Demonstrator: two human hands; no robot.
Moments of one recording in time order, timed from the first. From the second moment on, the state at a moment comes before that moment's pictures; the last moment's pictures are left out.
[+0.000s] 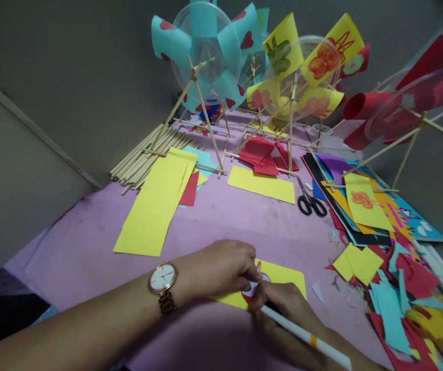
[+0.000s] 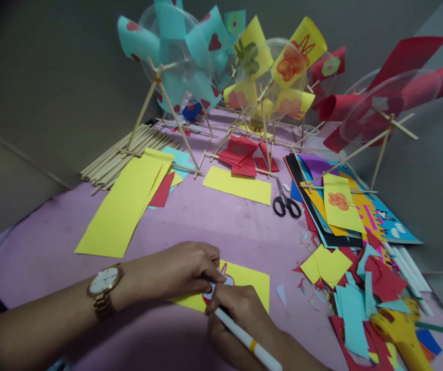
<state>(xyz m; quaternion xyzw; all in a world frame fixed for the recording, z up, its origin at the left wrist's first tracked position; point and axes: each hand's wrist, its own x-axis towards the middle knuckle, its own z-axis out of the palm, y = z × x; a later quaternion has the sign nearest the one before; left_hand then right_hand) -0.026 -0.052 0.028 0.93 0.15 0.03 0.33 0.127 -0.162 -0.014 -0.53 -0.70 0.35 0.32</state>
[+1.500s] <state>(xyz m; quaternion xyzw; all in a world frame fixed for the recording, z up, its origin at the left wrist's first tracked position) -0.026 -0.051 0.026 0.93 0.14 0.03 0.33 0.133 -0.163 -0.011 -0.53 -0.70 0.38 0.30</state>
